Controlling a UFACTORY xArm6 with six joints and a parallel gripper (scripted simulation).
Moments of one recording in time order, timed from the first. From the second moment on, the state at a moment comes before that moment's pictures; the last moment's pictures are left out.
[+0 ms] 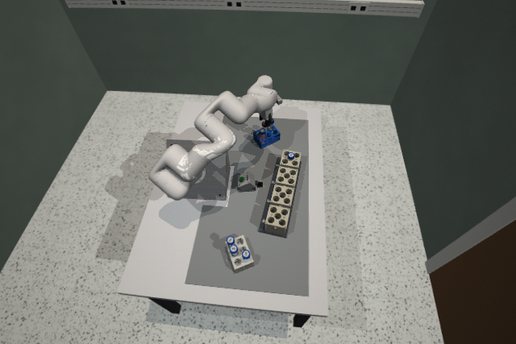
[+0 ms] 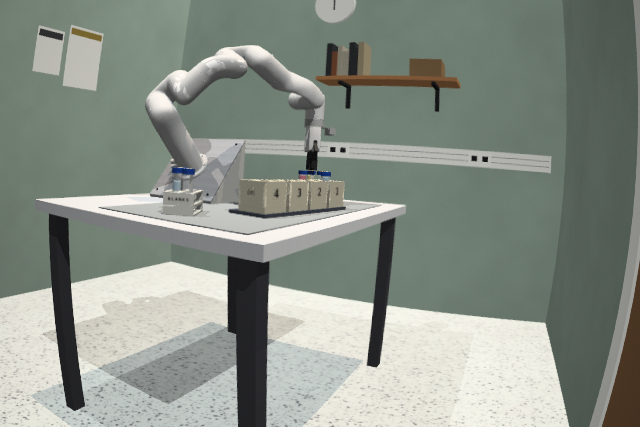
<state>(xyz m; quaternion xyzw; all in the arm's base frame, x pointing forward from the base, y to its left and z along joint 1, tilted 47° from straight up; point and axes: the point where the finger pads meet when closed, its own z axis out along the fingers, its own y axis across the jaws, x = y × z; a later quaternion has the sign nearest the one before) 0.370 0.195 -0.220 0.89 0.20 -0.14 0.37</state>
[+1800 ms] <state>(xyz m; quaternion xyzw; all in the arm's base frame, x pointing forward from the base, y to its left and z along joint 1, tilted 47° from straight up) 0.367 0.176 -0.238 0.89 0.20 -0.14 0.37</state>
